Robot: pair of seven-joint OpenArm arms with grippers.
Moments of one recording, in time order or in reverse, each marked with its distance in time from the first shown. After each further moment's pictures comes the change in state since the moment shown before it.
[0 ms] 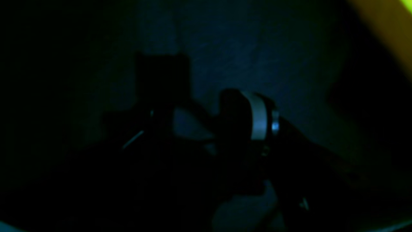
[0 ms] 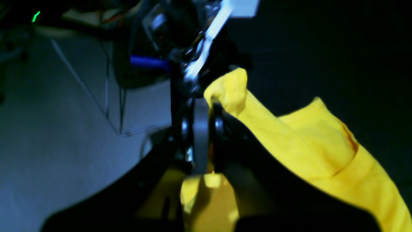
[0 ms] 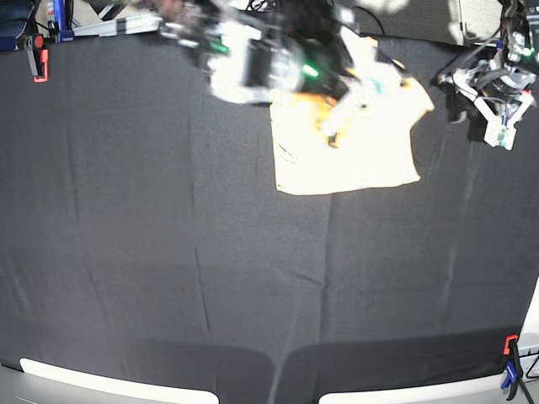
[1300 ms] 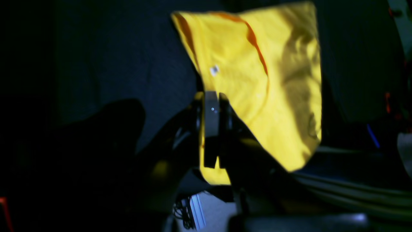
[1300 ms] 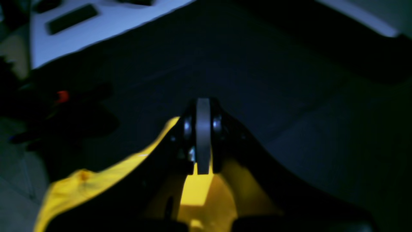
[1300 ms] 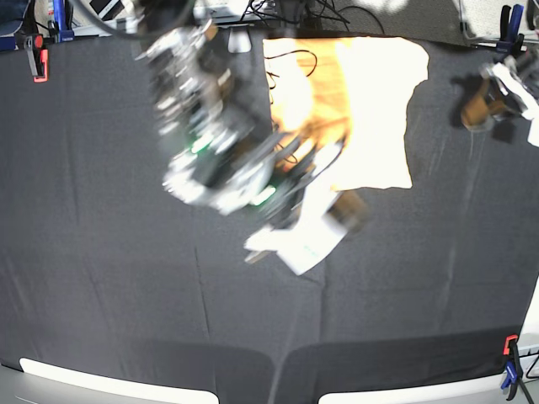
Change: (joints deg) left arm 0.2 3.0 -21.6 9.0 -55.0 -15.4 33.4; right arm 12.4 -5.8 23.3 -6.8 2.7 3.7 -4.7
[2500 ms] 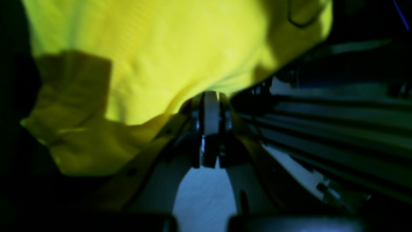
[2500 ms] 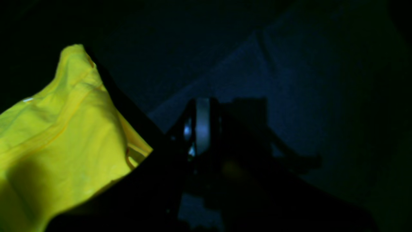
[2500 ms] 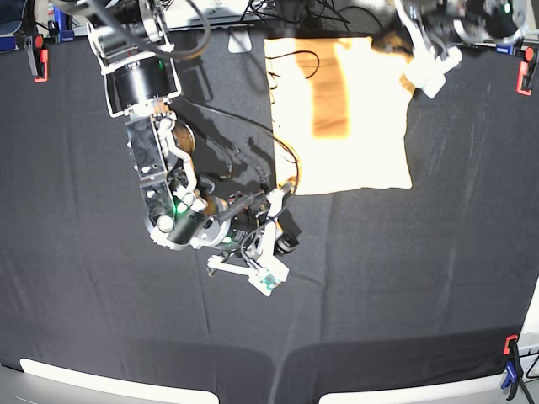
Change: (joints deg) left arm 8.2 3.7 27.3 0.1 29.7 -4.5 -12.2; right arm 10.9 6.3 1.1 -20.9 -3.5 0.2 -1.6
